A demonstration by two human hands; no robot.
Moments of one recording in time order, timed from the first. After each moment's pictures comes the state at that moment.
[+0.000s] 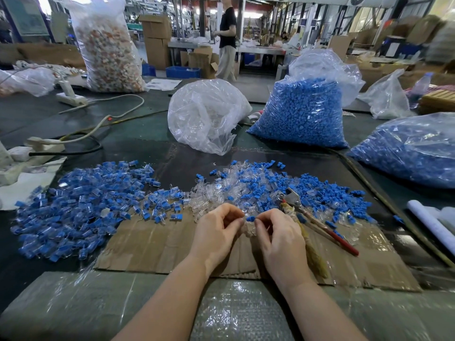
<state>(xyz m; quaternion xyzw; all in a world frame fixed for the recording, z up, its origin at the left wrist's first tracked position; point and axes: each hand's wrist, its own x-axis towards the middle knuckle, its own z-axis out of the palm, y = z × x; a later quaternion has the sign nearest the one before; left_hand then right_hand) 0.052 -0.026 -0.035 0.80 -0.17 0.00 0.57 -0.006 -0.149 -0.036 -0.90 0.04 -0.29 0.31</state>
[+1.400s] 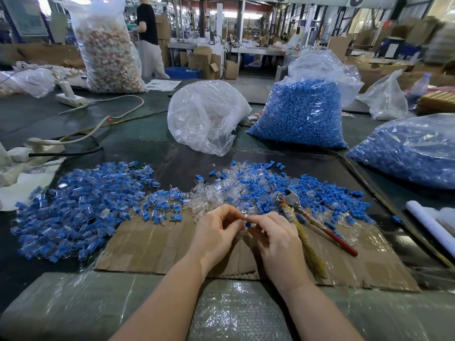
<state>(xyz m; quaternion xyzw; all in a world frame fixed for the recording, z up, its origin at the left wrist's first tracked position) 0.049 -0.023 -0.028 0.79 -0.19 -0.02 0.58 -0.009 -0.148 -0.035 -0.91 -0.02 -0.29 0.28</state>
